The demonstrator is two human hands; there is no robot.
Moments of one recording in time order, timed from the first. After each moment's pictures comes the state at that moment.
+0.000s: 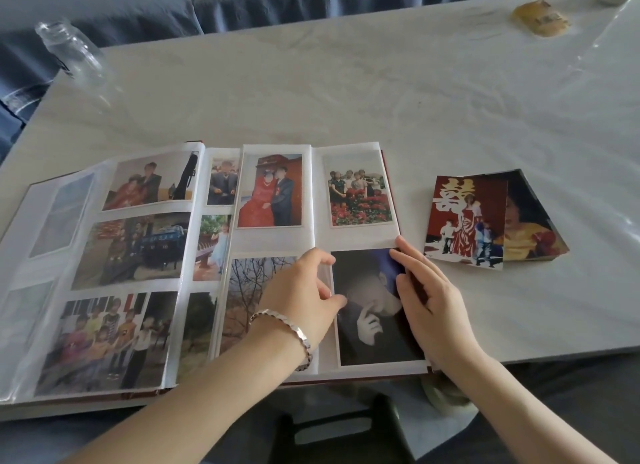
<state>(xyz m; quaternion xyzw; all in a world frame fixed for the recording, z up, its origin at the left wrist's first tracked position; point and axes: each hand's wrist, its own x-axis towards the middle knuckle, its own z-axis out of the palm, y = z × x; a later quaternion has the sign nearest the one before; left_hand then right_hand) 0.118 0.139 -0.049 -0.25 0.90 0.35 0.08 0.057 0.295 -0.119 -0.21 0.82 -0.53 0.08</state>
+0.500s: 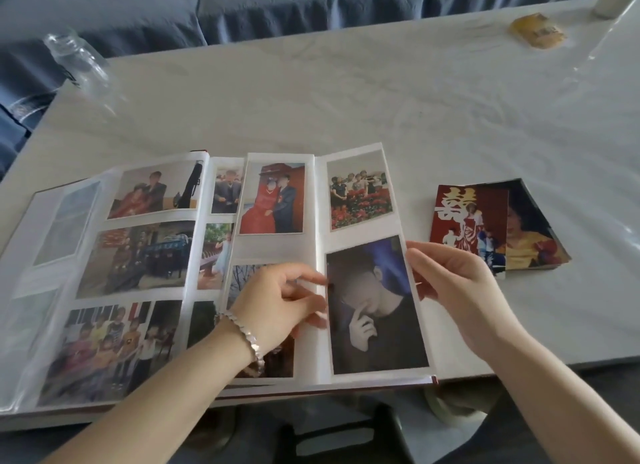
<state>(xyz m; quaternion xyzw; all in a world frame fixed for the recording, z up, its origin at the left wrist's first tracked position) 0.129 0.108 -0.045 -0.25 0.81 0.53 0.09 0.034 0.293 -0.061 -0.11 0.72 -0.66 0.21</state>
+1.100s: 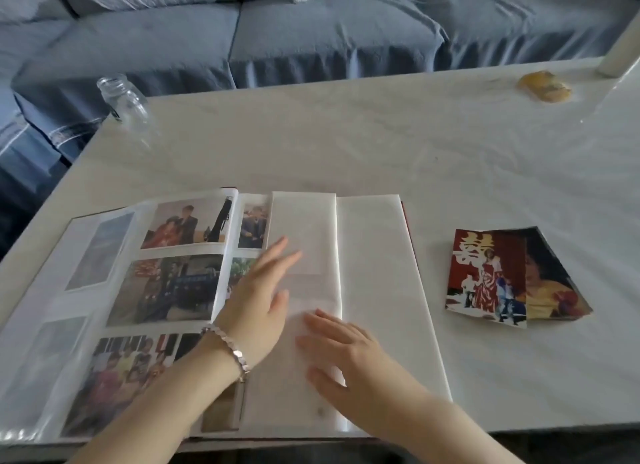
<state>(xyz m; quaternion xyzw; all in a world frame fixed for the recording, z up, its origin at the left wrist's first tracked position) 0.127 0.057 -0.049 -0.15 0.93 0.34 -0.05 0.086 0.222 -0.080 -0.51 0.77 -0.34 0.20</state>
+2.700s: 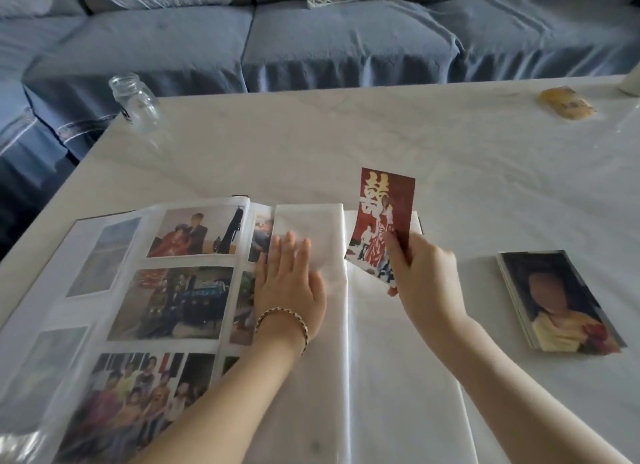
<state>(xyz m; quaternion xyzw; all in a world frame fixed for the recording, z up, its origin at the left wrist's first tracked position) 0.073 0.057 -0.095 -0.28 0.95 0.12 -0.04 -0.012 0.195 -0.055 -0.18 0.89 -0.41 0.01</state>
